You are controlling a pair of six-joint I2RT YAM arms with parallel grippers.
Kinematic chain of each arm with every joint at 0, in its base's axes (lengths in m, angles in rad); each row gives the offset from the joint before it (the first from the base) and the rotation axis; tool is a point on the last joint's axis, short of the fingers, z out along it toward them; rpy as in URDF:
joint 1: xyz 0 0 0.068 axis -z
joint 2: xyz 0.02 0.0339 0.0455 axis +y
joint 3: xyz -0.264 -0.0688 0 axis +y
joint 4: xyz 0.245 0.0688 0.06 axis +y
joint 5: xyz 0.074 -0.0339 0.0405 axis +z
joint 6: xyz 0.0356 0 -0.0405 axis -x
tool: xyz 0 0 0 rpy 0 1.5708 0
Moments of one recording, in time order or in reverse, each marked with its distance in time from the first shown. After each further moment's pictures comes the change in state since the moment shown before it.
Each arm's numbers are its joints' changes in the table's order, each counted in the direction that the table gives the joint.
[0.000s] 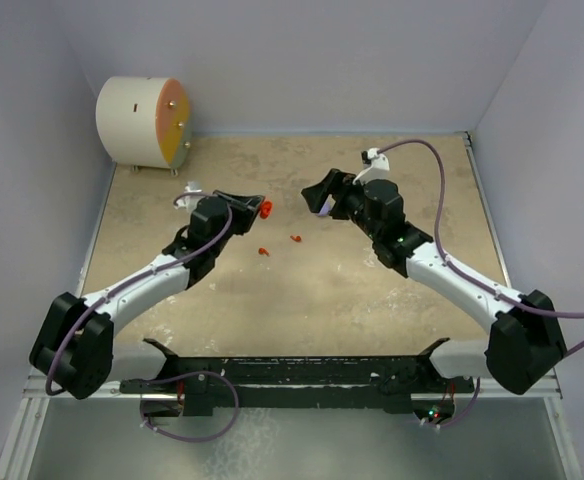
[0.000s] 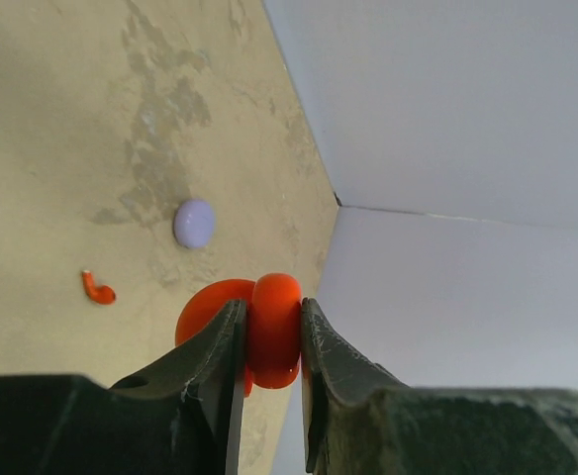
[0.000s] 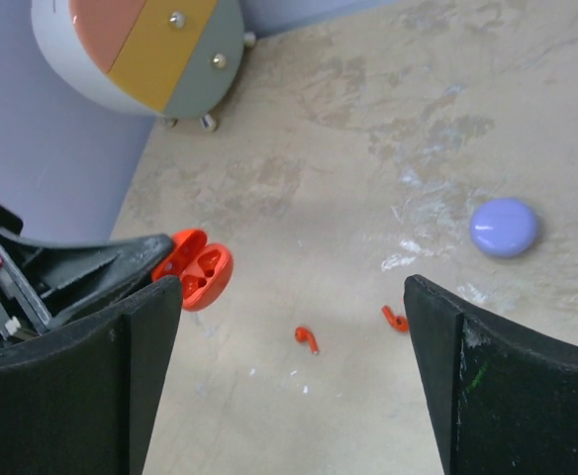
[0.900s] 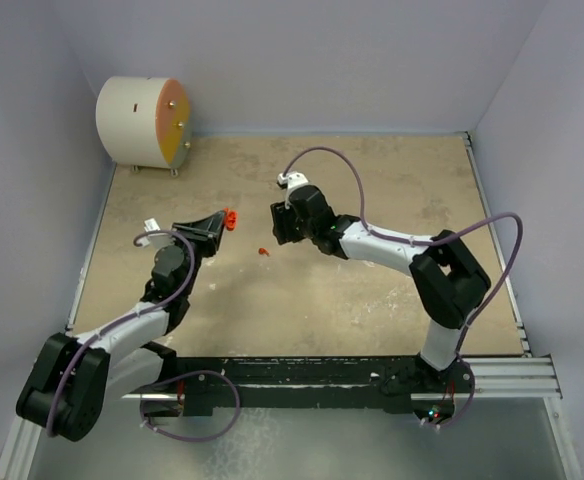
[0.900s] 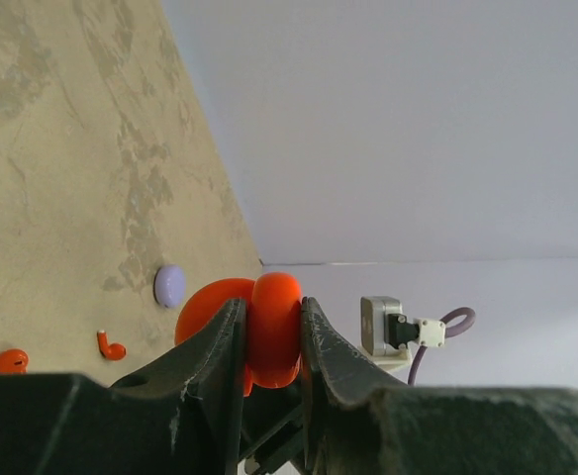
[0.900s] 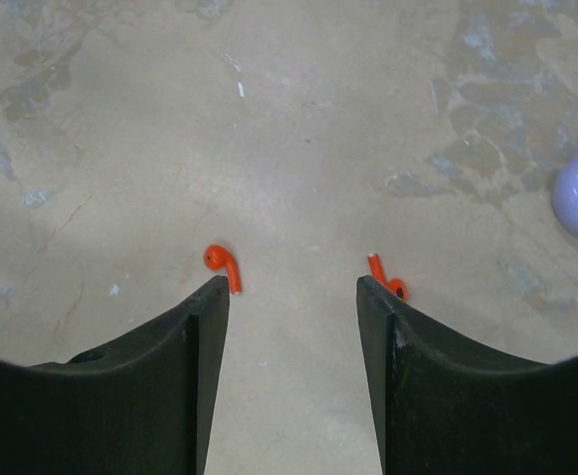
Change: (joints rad) left arm -0.188 -0.222 0.541 -0.608 -0.046 0.009; right arm -0.178 0.450 -0.240 0.191 -0.043 0.344
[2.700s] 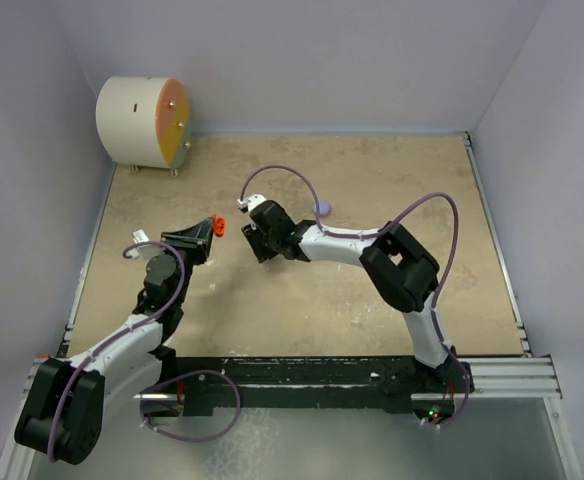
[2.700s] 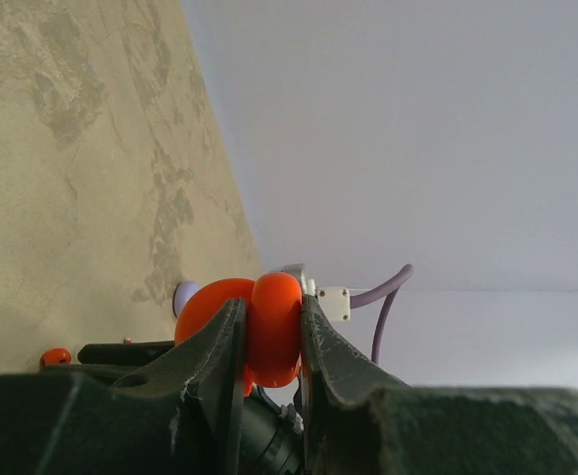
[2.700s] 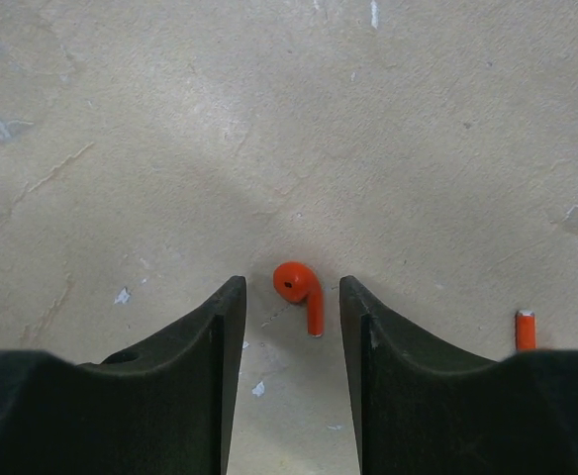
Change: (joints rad) left arm -0.069 -0.164 0.084 0.095 0.026 0.025; right arm -0.130 0.309 -0.266 0.131 -0.009 0.106
